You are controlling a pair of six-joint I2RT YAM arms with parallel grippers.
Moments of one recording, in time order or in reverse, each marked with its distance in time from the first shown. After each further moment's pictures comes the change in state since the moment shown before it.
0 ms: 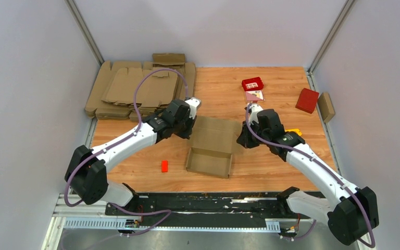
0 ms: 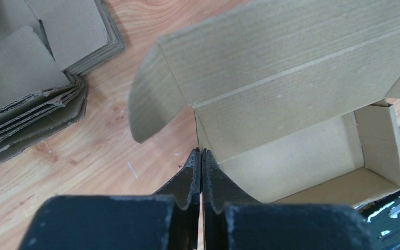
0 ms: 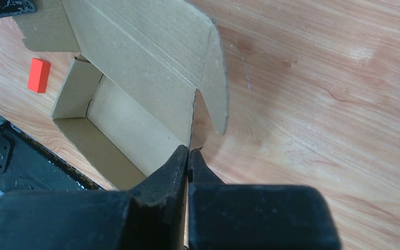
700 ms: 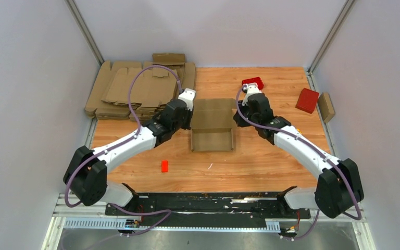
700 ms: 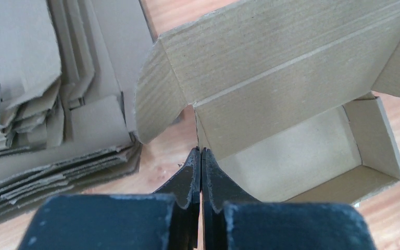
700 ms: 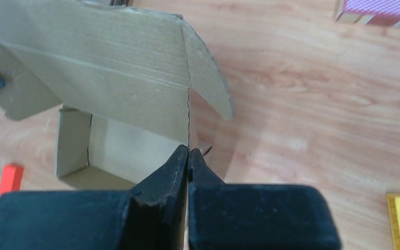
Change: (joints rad) left arm -0.001 -0.018 -0.069 0.287 -0.204 -0.001; right arm 0.000 0.237 0.170 0.183 0.182 0.014
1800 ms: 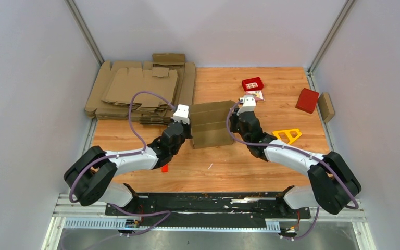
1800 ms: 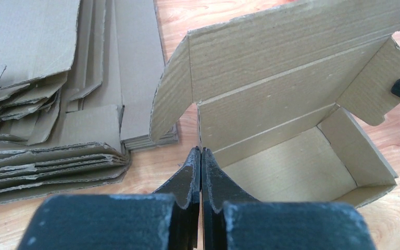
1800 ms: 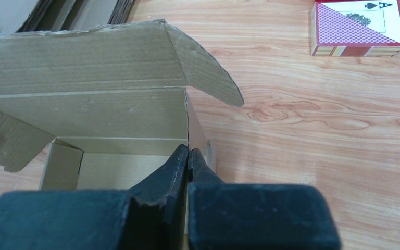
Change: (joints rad) left arm -0.110 -0.001 -0.410 0.750 -0.272 -0.035; right arm 0.151 0.068 -0.278 0.595 0.377 0.054
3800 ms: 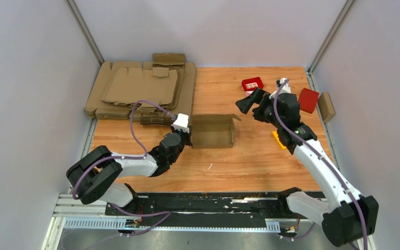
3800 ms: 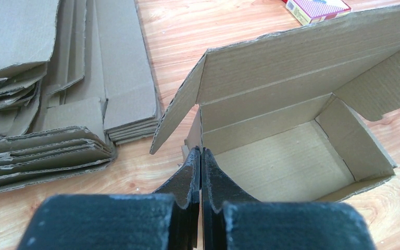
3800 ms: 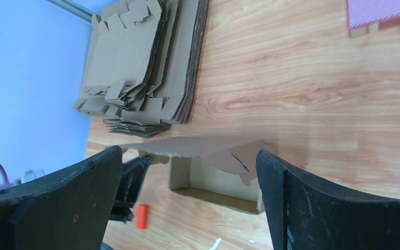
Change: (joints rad) left arm -0.048 0.024 -0.140 0.243 0.011 0.040; right arm -0.311 -0.360 0.205 -0.493 -0.472 0.298
